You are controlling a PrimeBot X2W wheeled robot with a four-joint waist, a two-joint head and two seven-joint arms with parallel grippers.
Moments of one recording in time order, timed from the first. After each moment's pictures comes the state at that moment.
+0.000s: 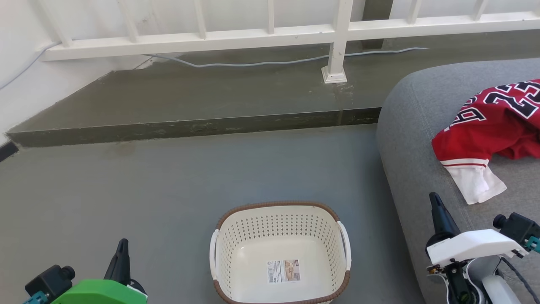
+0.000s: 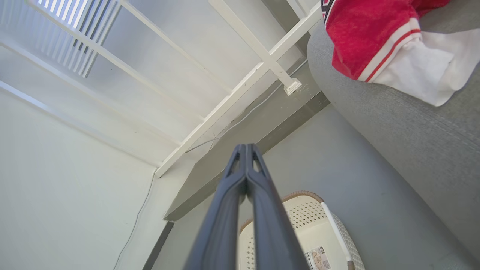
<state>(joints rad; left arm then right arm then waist) 0.11 0.12 -0.13 0.15 -0.93 0.03 -0.10 0.06 -0.10 0.14 0.16 0.88 -0.04 -0.11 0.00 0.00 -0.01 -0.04</state>
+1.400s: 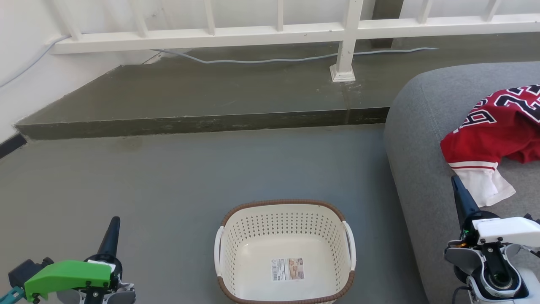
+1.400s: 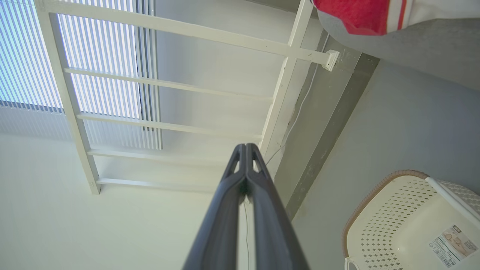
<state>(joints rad) 0.00 0.09 -0.02 0.23 -1.43 -0.07 0.02 -0.02 -0.10 0.00 0.23 1.43 0.07 0.00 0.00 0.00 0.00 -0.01</state>
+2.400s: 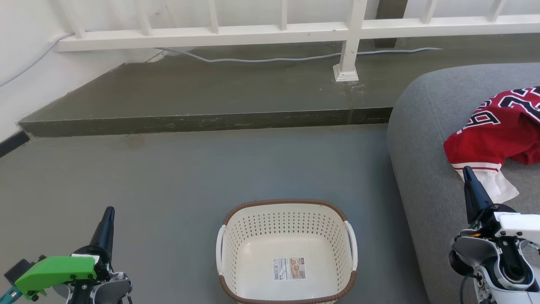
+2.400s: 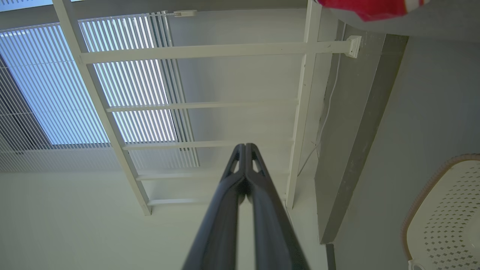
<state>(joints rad) -0.05 0.07 0.03 0.27 -1.64 -0.12 0.07 -0.05 -0.09 -0.06 0.27 1.66 0.11 0.05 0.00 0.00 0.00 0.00</state>
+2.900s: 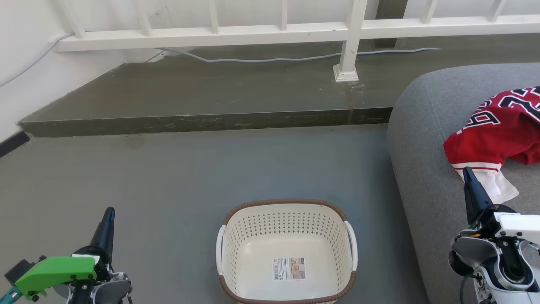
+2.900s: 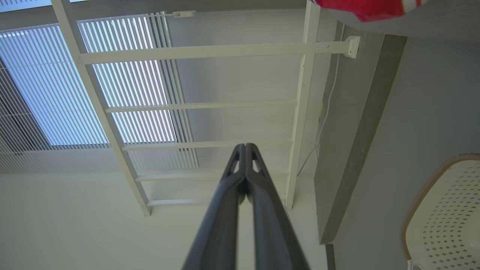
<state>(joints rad) -0.05 0.07 0.03 0.28 -1.64 -0.12 0.07 -0.05 -0.09 -0.06 0.27 1.66 0.11 0.05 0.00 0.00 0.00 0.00</state>
